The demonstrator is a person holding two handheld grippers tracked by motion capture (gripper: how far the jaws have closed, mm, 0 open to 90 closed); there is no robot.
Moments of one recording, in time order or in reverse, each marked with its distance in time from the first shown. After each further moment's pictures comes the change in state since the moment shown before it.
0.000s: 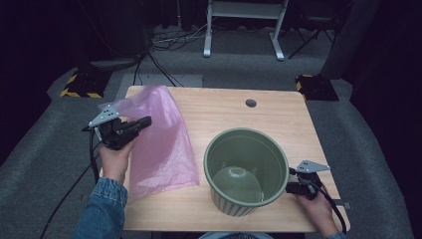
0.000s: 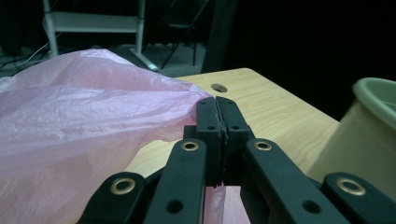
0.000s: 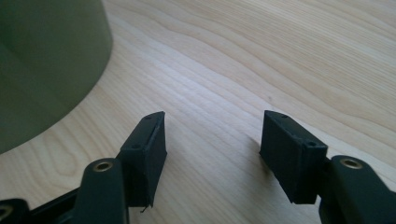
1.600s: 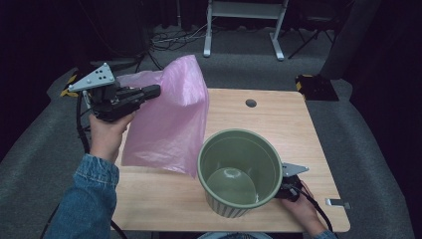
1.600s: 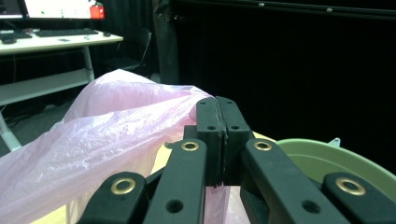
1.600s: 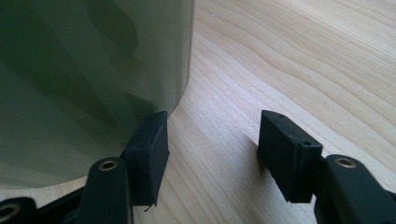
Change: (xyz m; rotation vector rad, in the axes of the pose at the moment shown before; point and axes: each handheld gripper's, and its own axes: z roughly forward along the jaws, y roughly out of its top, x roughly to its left) left arm -0.060 0.121 -0.023 -0.073 -0.196 0.214; right arm 0.044 0.023 0.027 -0.003 0.128 -0.111
